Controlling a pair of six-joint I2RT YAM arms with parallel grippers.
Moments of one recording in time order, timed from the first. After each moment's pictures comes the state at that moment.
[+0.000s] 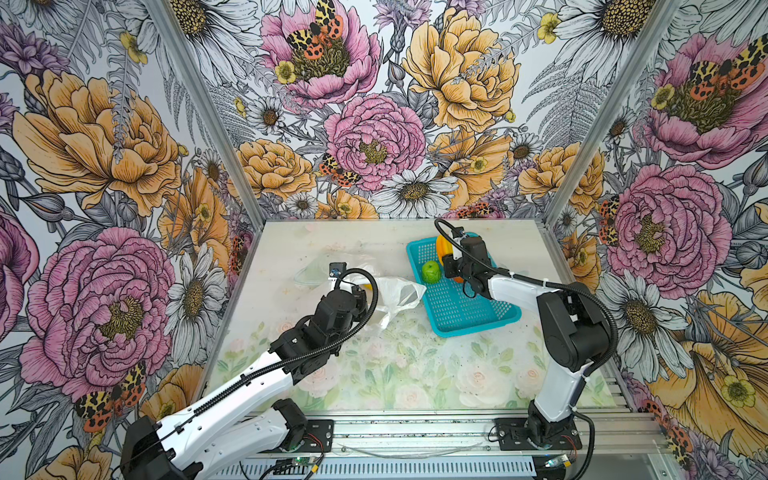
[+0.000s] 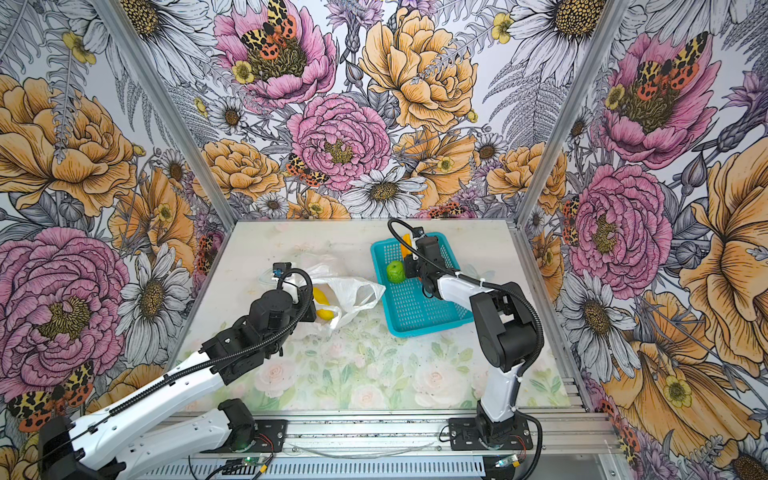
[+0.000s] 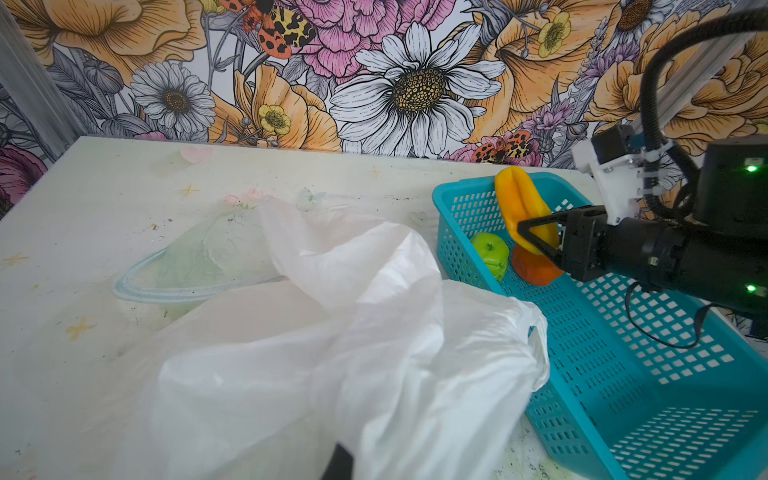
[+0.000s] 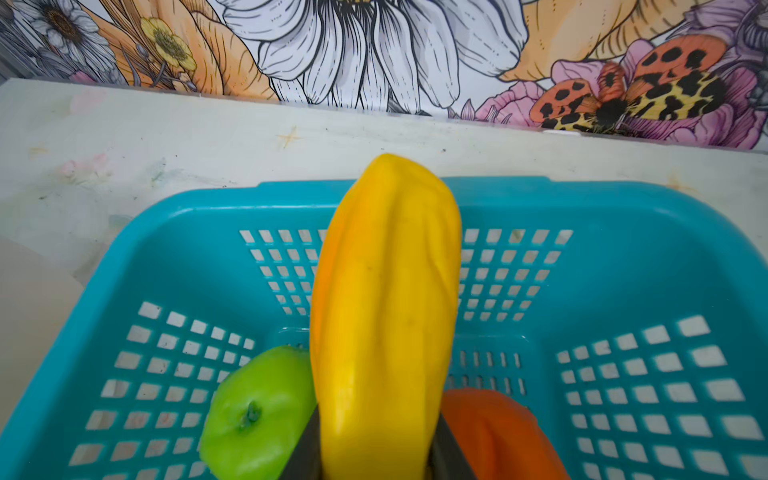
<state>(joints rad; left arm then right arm) -0.79 0.91 0.74 -0.24 -0.54 -0.43 0.35 1.86 1.15 0.08 0.00 0.12</state>
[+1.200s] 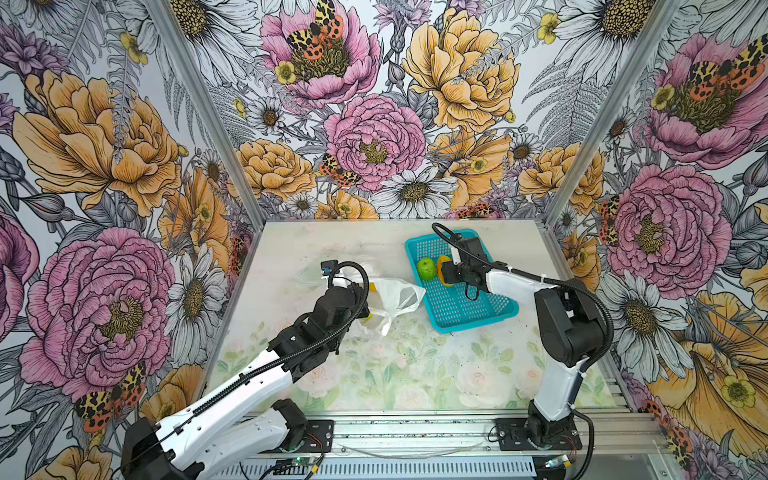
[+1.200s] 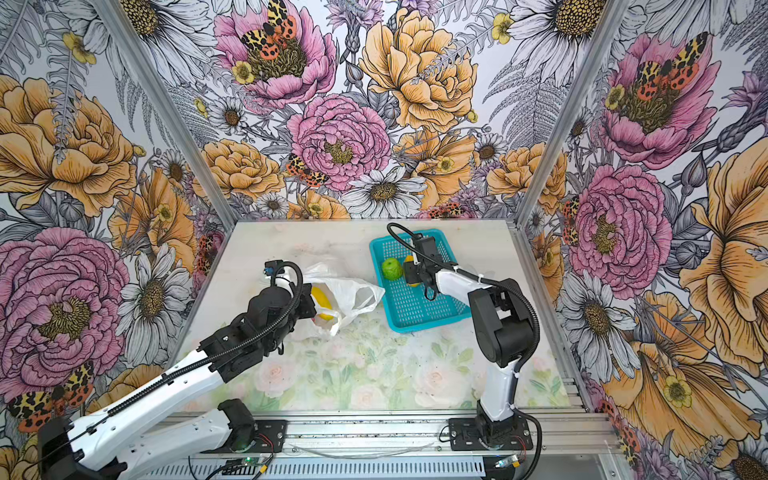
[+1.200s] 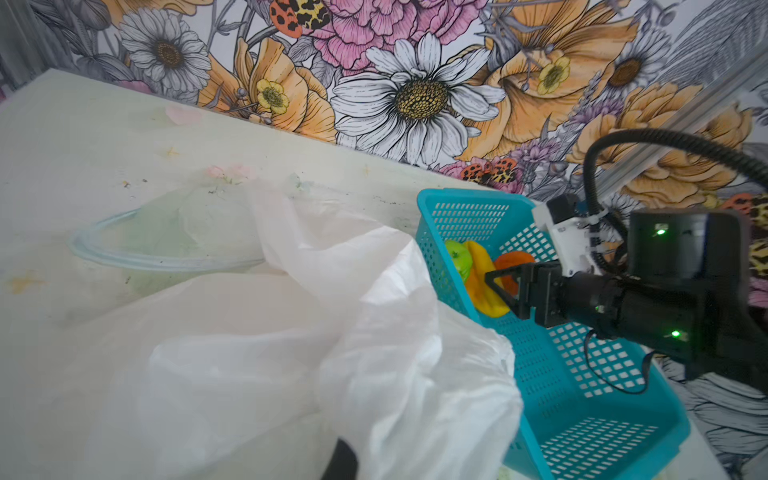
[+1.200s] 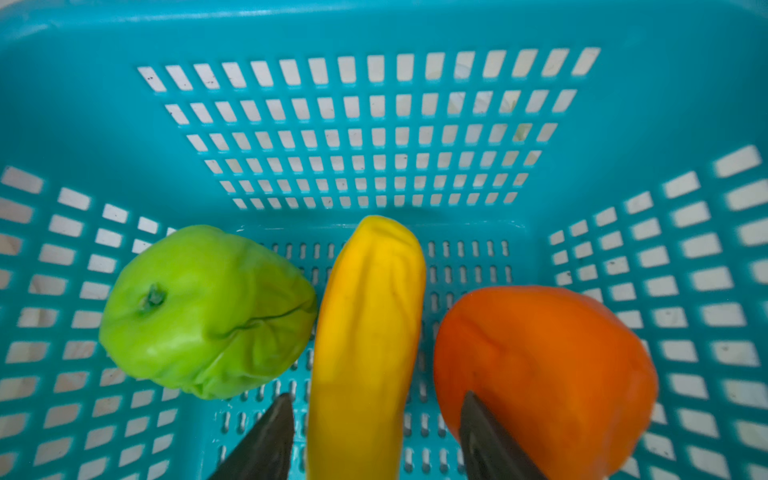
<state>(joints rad) -0.76 0.93 0.75 -0.23 -0.48 -0.63 0.33 1.86 1.19 -0.16 0.03 0.11</state>
